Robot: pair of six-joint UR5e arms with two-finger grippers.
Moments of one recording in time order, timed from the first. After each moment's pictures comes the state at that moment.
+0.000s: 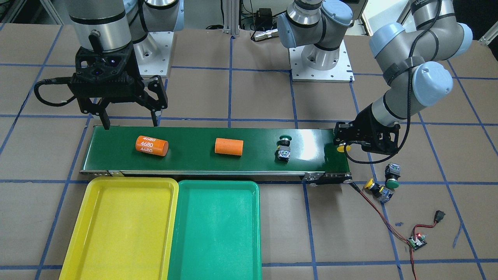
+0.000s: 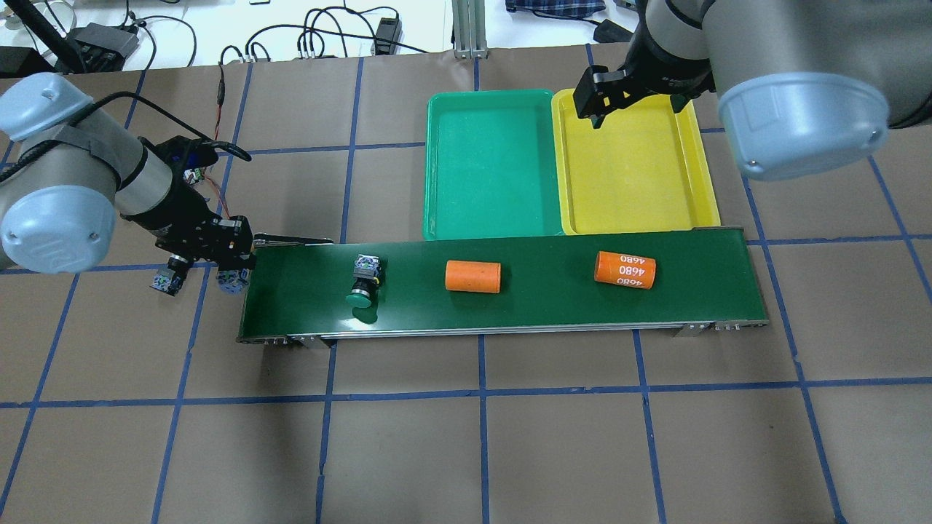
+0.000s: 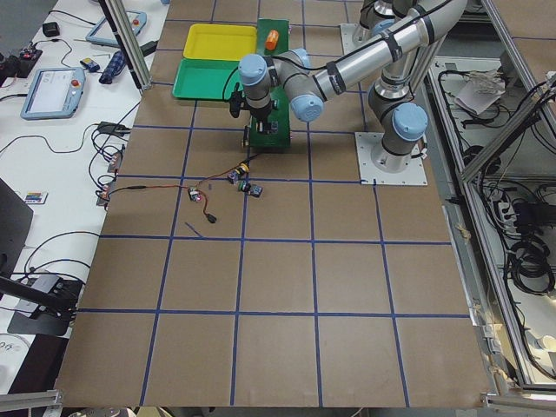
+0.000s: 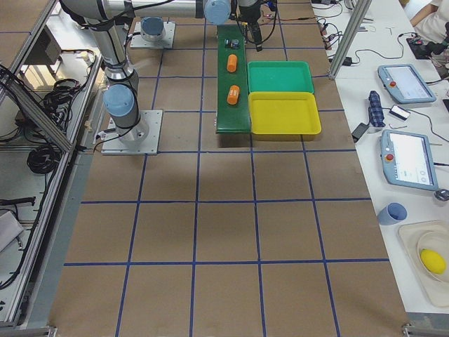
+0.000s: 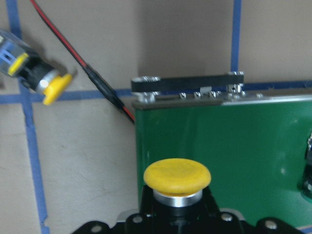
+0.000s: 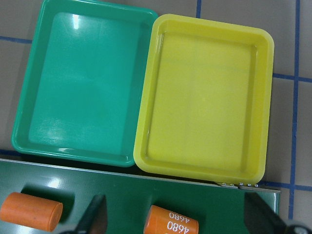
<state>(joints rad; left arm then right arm) -1.28 -1.68 -1.99 -1.22 1.38 0.34 1.68 -1.53 1.62 -1.94 -1.61 -0.04</state>
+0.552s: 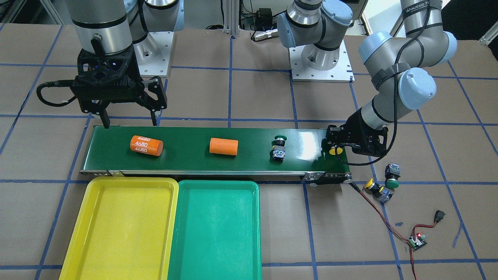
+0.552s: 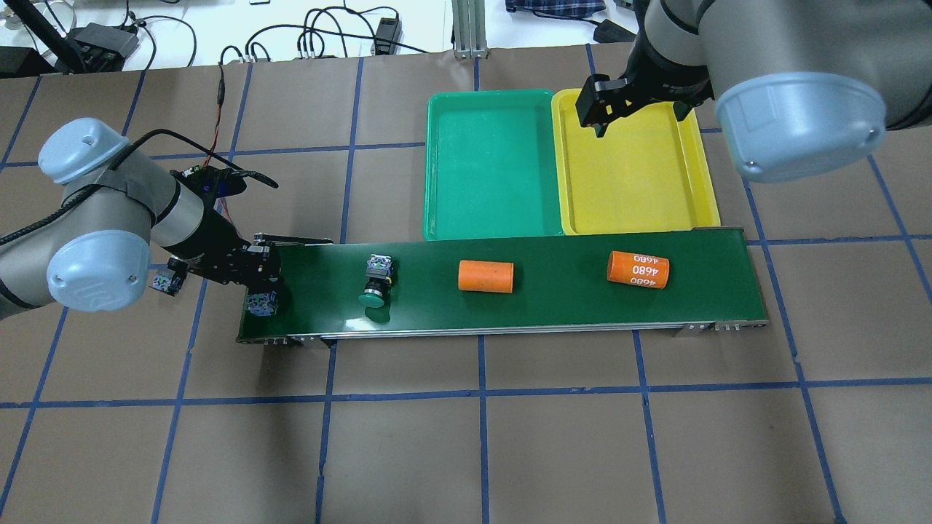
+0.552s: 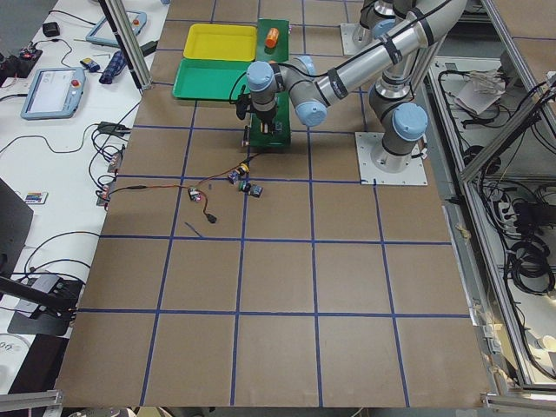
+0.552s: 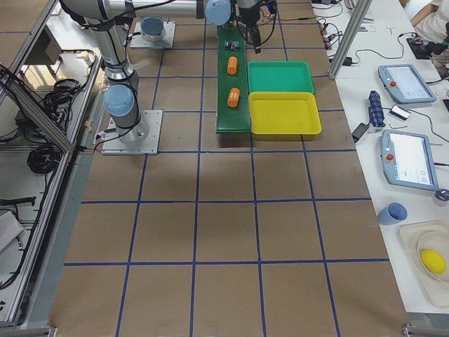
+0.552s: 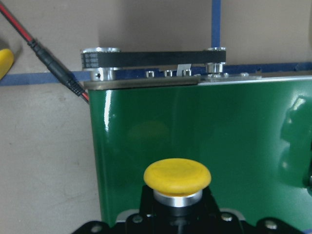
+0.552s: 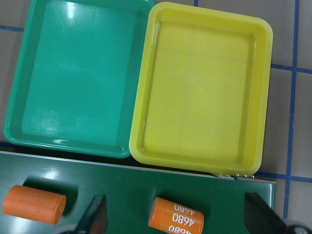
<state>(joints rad) -1.28 -1.69 -2.06 -1.12 1.37 0.32 1.68 -1.53 1.62 -1.90 -1.64 -0.04</state>
